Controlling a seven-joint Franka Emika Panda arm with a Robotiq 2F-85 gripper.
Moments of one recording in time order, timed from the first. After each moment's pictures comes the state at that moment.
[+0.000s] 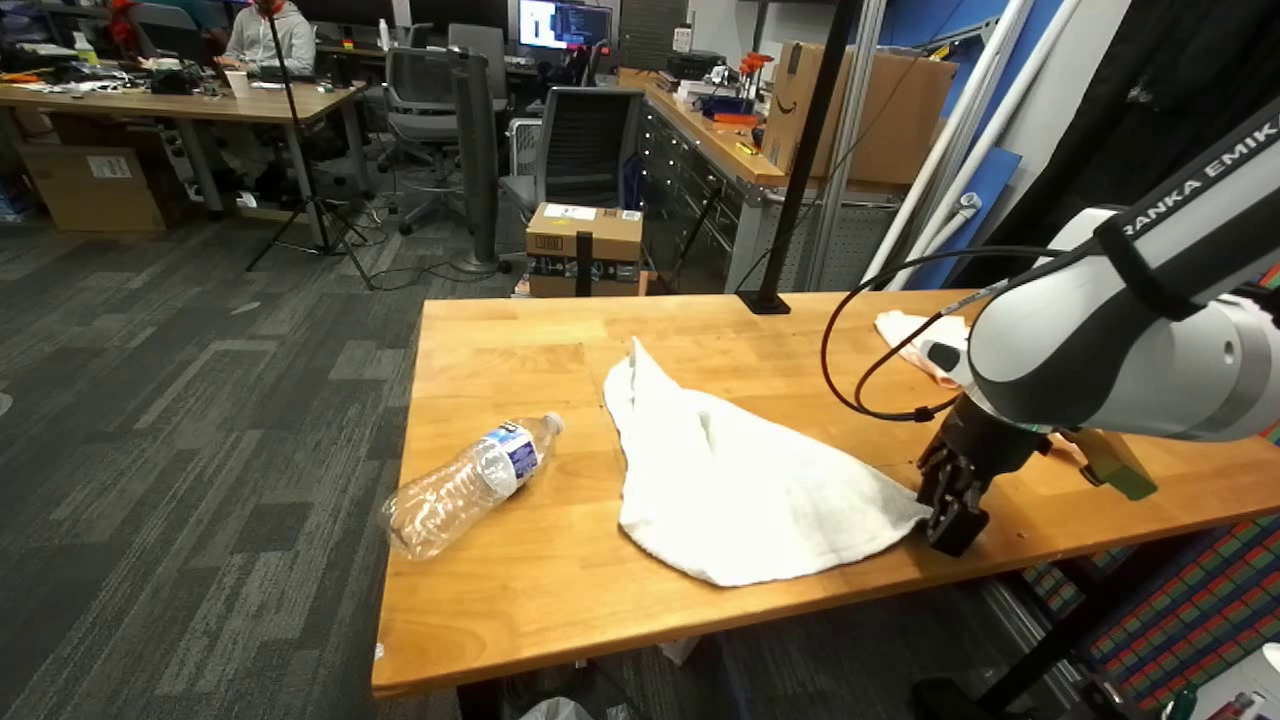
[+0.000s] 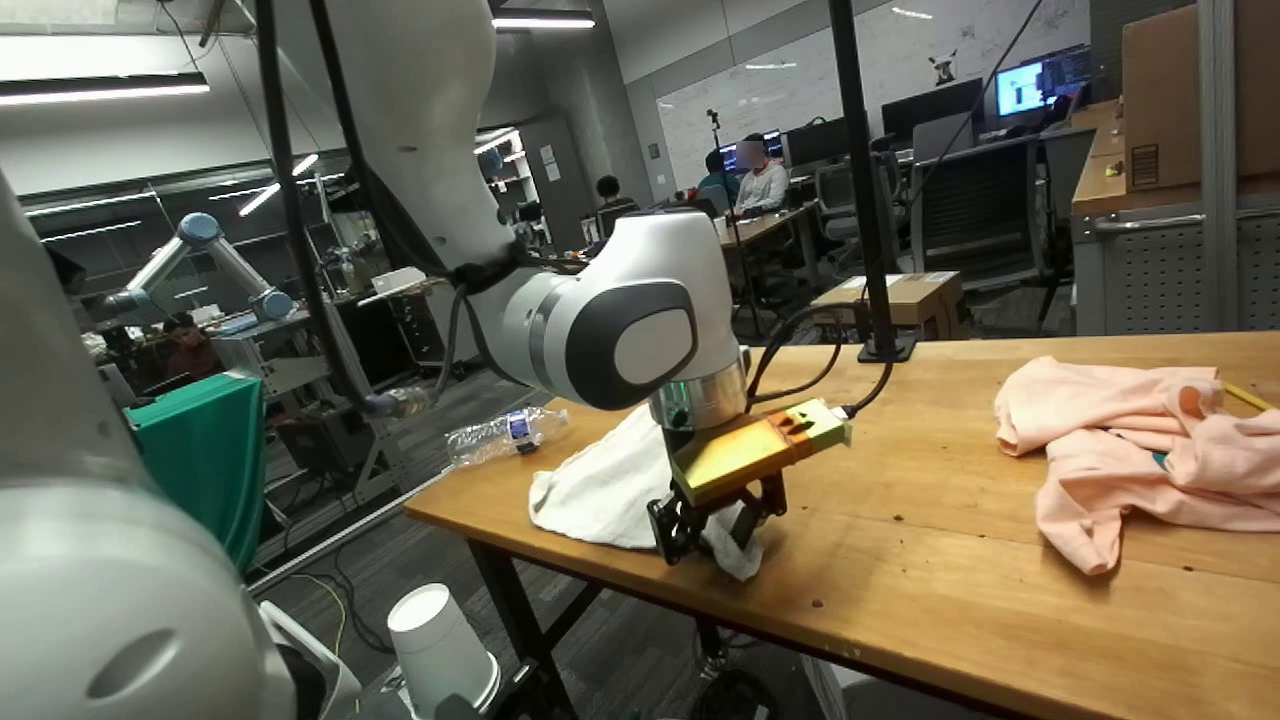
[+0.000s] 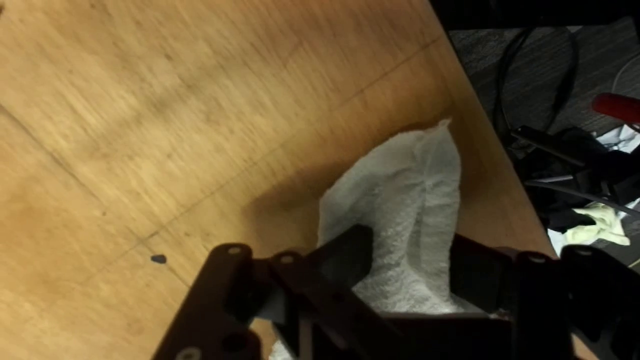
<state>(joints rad) 0.02 0.04 -0.03 -2.76 0.18 2.80 -1.22</state>
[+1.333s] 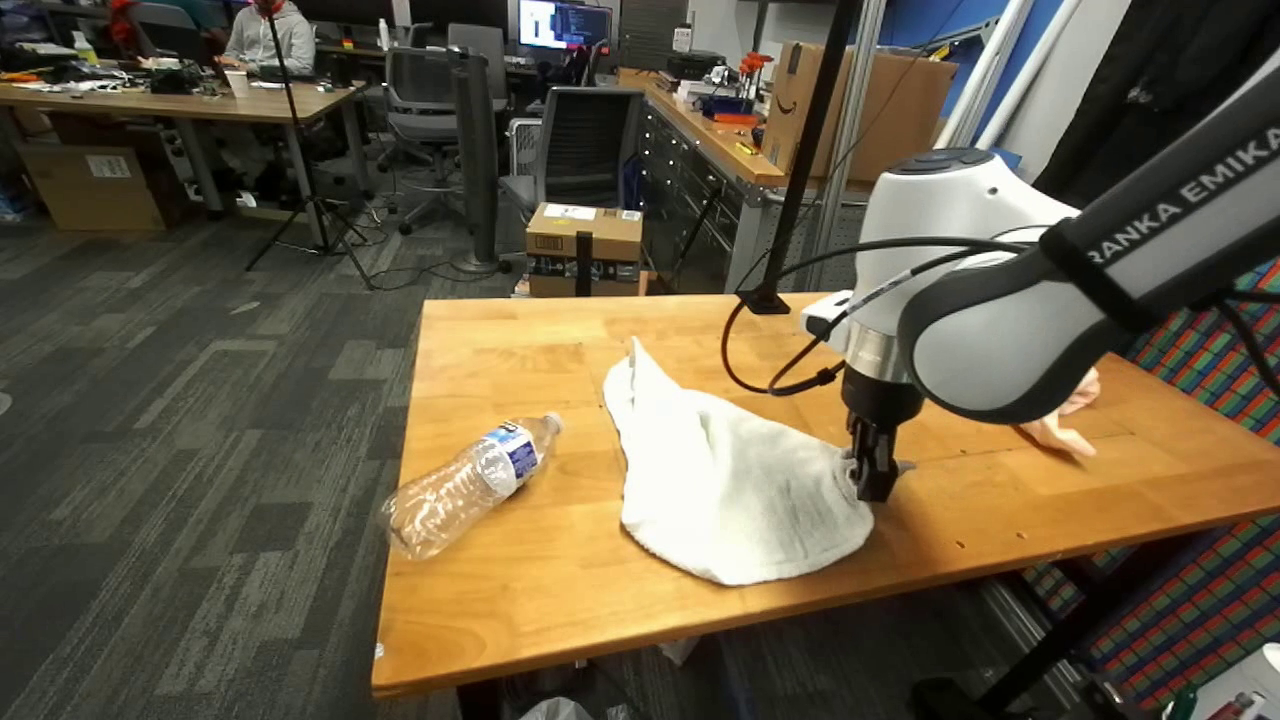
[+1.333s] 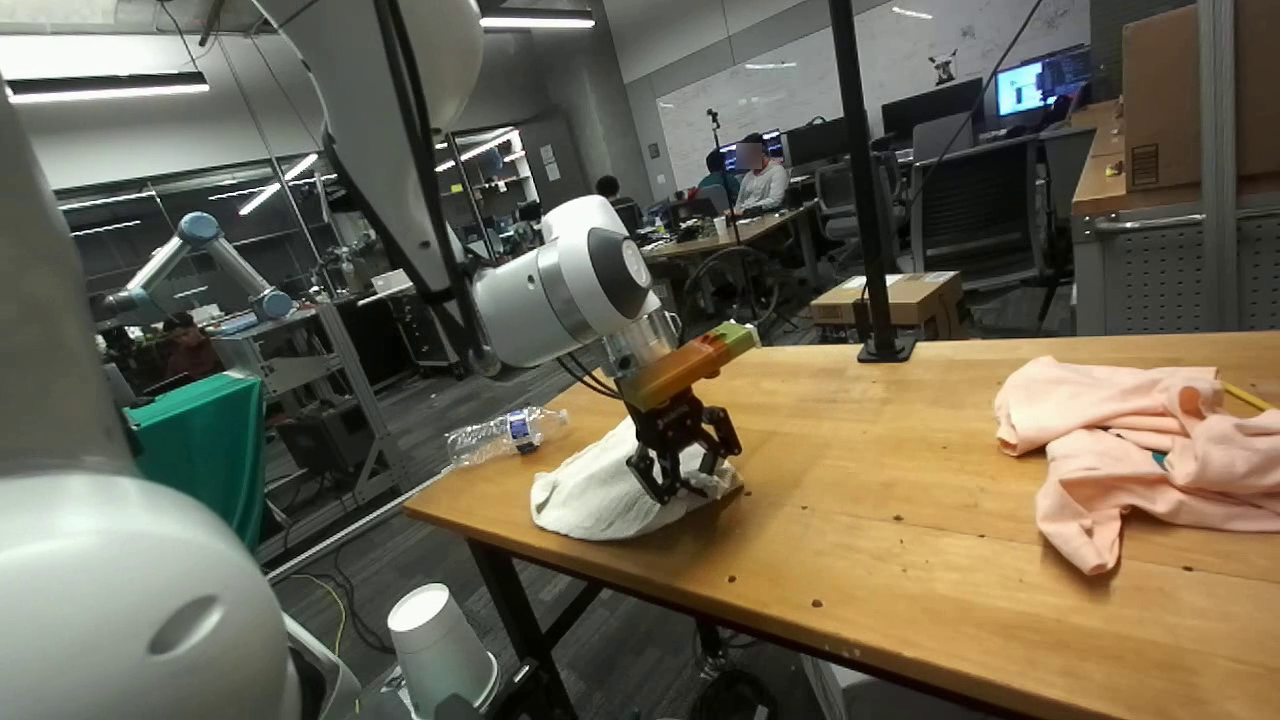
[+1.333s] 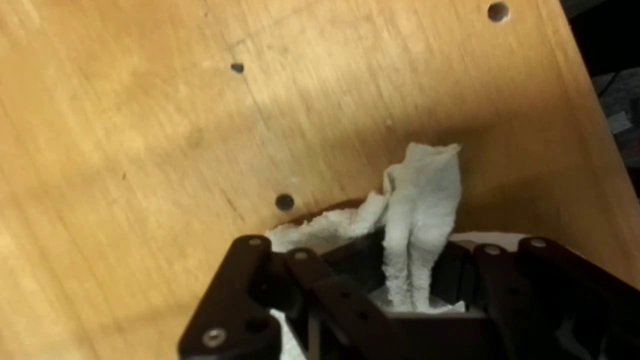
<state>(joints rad) 0.10 0.11 0.08 -2.53 -0.44 2.58 -0.64</state>
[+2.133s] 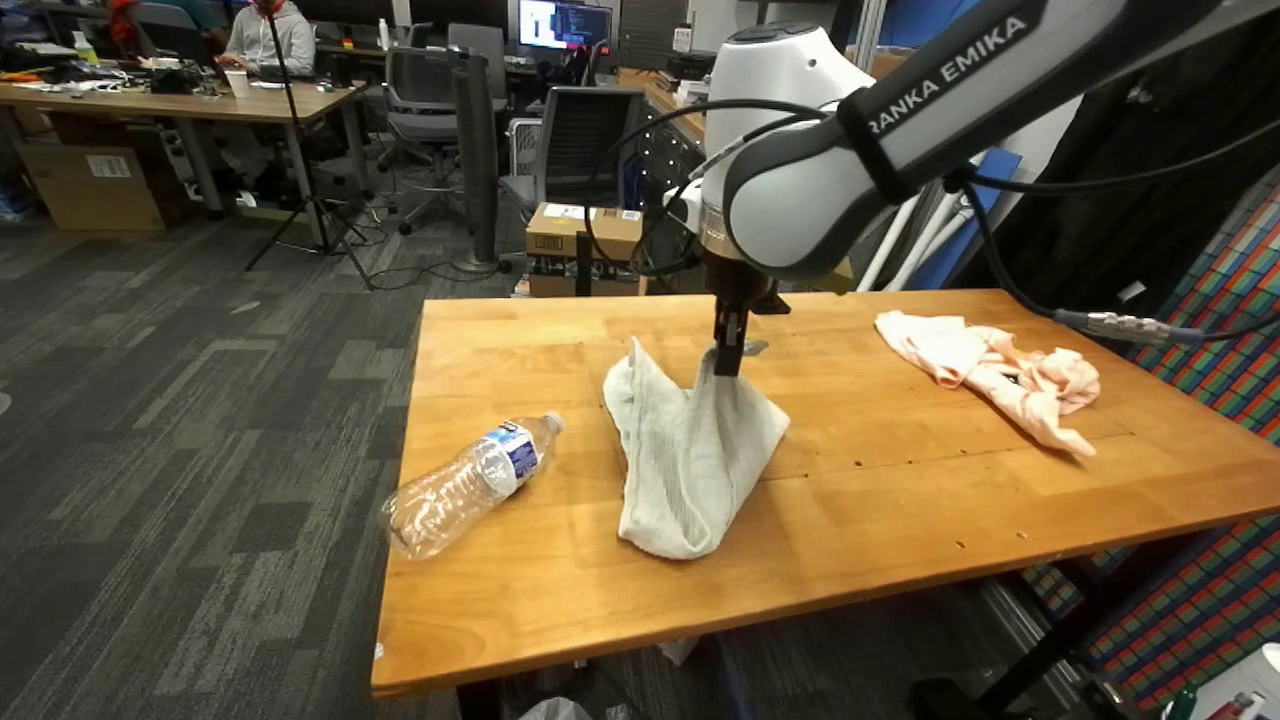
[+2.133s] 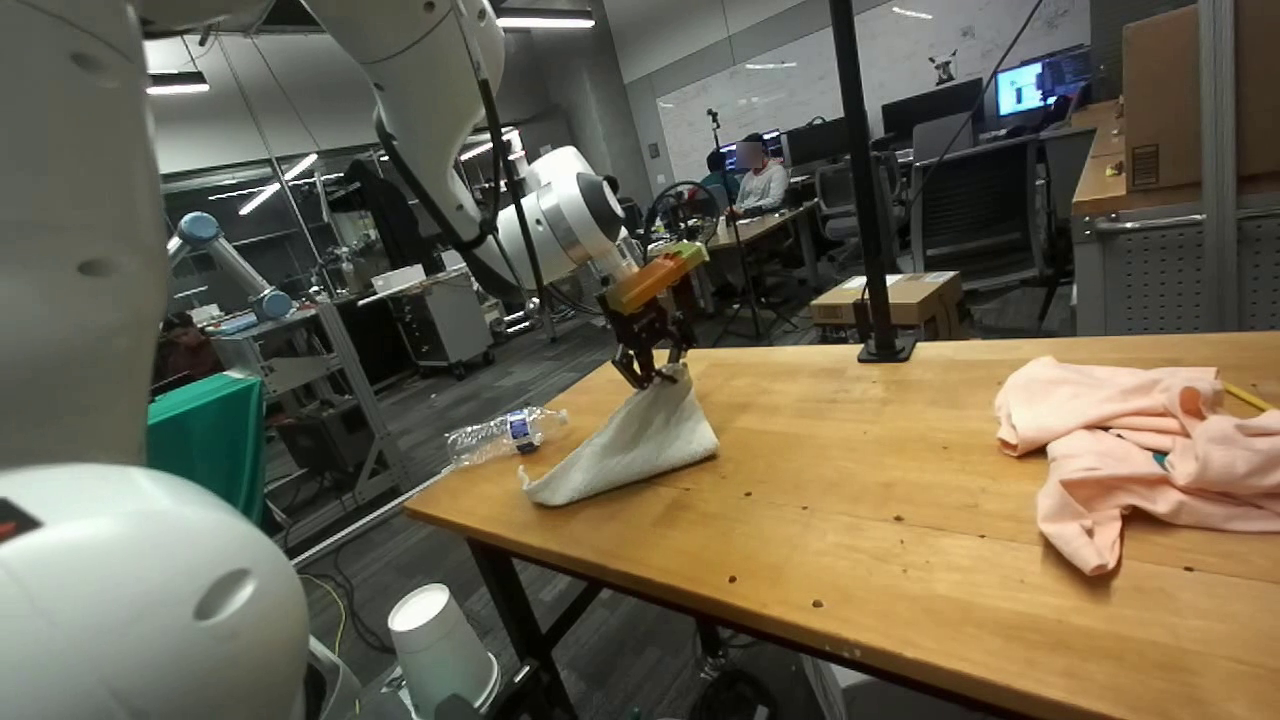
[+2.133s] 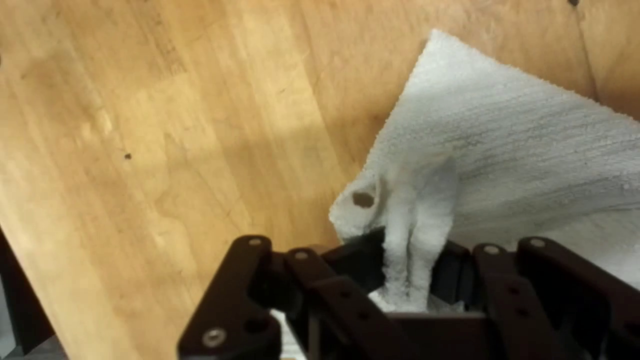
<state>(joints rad) 0.18 0.32 0.18 -2.04 -0.43 2.44 -0.60</state>
